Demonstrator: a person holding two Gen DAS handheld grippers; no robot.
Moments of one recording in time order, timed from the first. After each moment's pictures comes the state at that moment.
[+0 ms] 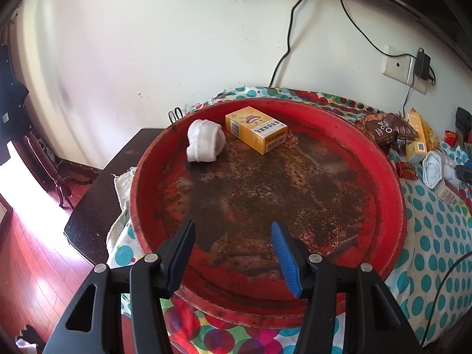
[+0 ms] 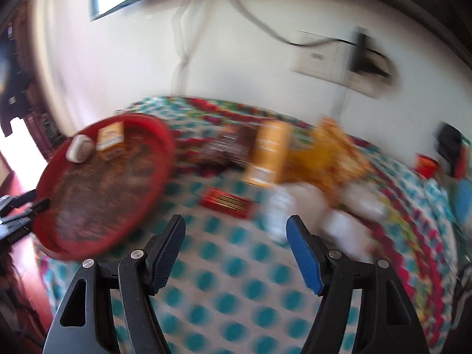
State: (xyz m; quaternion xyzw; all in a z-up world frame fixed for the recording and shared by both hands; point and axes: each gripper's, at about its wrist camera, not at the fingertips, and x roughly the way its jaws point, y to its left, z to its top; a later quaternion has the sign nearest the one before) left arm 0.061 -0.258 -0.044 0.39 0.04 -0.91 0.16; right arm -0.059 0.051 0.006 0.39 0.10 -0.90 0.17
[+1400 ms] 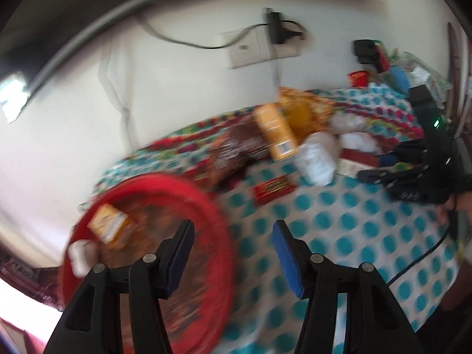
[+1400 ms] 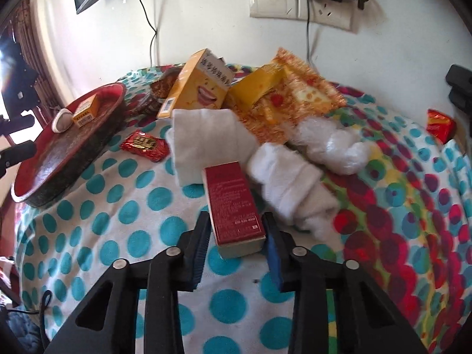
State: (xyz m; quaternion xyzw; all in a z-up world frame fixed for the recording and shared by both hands) left arm -0.027 -0.062 -0.005 0.39 -0.14 -0.91 -0.06; right arm -0.102 0.133 -0.062 0.42 0.10 -0.87 0.24
